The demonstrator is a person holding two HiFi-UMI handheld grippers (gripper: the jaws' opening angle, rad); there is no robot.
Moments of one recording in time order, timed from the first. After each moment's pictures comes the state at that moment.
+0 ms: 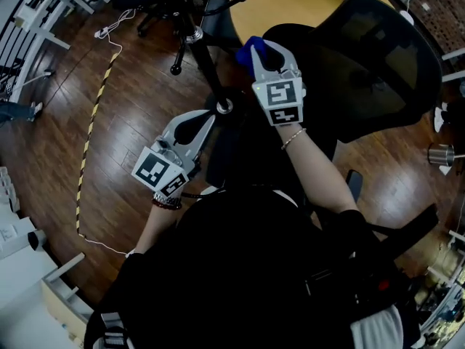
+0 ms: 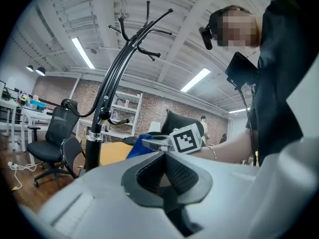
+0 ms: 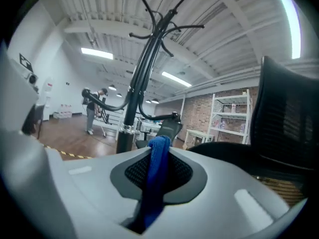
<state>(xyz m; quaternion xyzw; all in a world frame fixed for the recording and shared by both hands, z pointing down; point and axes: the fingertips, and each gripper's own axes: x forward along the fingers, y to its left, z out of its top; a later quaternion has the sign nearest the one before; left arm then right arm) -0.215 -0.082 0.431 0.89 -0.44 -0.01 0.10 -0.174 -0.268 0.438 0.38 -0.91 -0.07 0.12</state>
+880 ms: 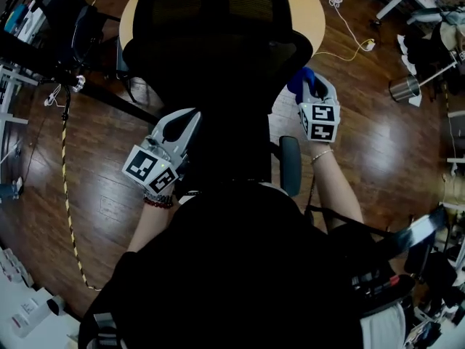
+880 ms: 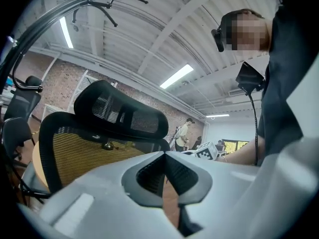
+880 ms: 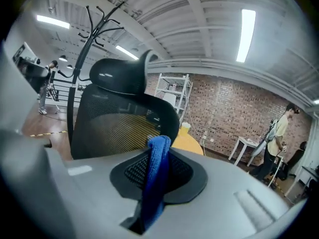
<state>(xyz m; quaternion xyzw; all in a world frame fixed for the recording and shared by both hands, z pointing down) 0.083 -0.082 0.417 0.94 -0.31 -0.02 0.11 0.372 -0.195 0.491 0.62 -0.76 0.00 0.20</state>
